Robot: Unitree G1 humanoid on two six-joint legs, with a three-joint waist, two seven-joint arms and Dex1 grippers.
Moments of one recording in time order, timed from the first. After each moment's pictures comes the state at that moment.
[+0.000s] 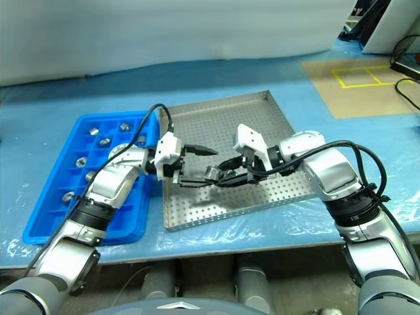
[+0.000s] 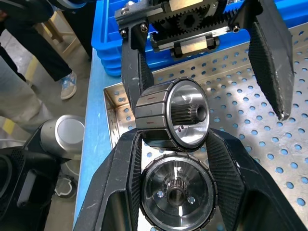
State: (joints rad) left arm -0.59 0.36 -0.22 0.19 -0.29 0.02 -1.28; right arm -0.67 -0.71 0.30 -0.18 0.39 0.75 1.28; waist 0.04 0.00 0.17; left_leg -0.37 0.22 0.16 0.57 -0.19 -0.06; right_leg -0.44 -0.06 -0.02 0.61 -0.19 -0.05
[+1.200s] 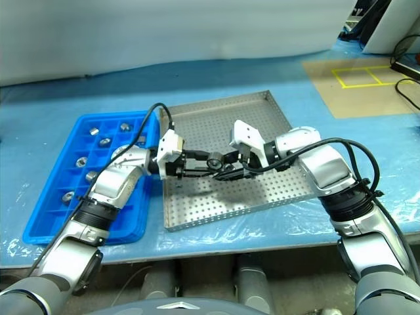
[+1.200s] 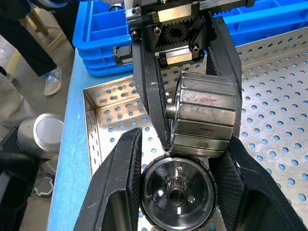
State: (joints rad) left arm -0.59 0.34 -0.21 0.21 -0.31 0.05 -1.23; right arm -0.70 -0.69 0.32 -0.13 0.34 0.67 1.25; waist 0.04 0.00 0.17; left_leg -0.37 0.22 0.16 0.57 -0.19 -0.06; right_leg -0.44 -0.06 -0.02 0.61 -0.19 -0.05
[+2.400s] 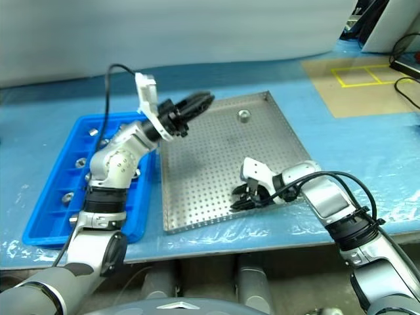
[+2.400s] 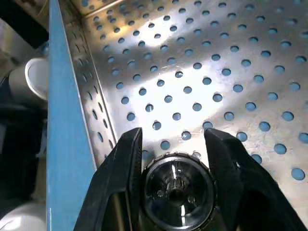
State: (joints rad) left arm -0.72 0.13 0.10 0.07 -0.64 0.49 -0.83; right arm -0.47 -0.75 0.39 -0.09 0.21 0.58 1.24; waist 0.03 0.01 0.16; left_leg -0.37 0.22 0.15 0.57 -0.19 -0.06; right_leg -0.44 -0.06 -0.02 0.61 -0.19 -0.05
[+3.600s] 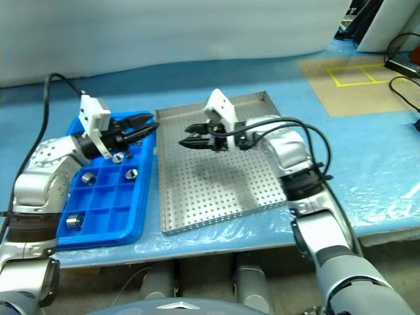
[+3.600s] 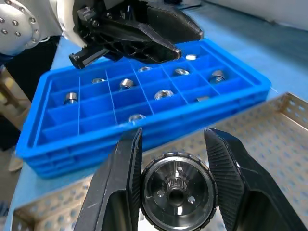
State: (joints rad) left arm -0.42 0.60 0.17 -0.12 -0.46 0.33 -0.88; right arm -0.88 -0.29 0.26 0.18 0.31 0.62 1.05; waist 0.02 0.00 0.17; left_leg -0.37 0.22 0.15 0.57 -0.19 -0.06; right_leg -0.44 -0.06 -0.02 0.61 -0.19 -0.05
